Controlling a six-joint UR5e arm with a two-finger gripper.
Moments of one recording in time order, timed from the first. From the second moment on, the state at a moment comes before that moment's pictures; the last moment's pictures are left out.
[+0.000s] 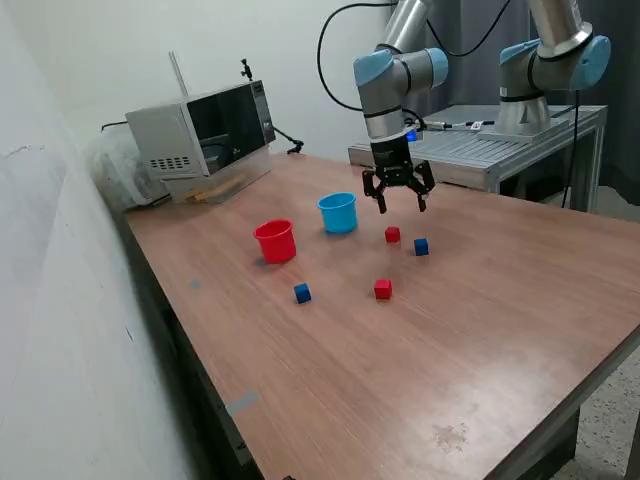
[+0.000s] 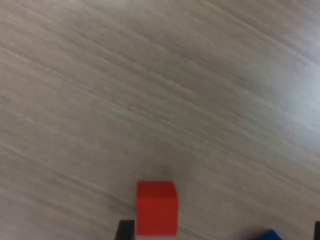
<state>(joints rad) -0.10 -1.06 1.86 -2.37 -1.47 2.60</state>
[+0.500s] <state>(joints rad) -0.10 -0.99 1.85 -2.42 -1.52 2.61</state>
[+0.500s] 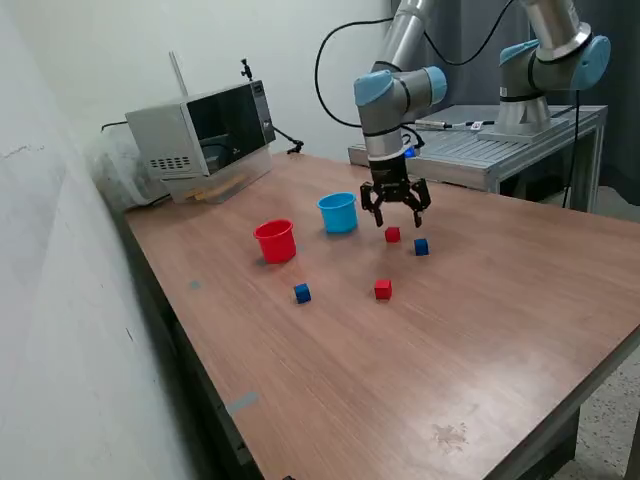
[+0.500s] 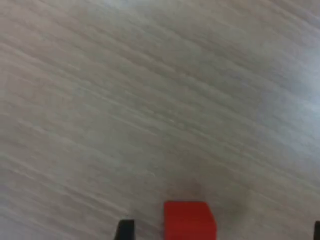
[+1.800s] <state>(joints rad) -0.11 -0.96 1.80 -2.42 -1.59 2.62</state>
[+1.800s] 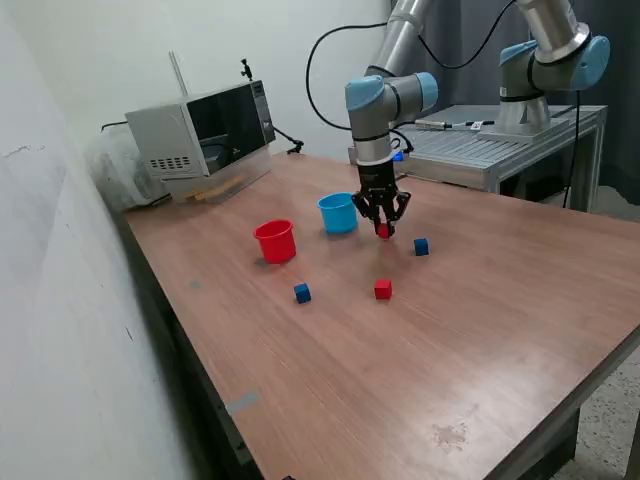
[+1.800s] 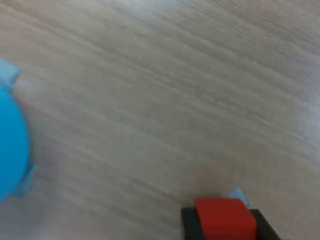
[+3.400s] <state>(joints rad) -0.25 -0.83 1.22 -2.23 -1.57 2.93</state>
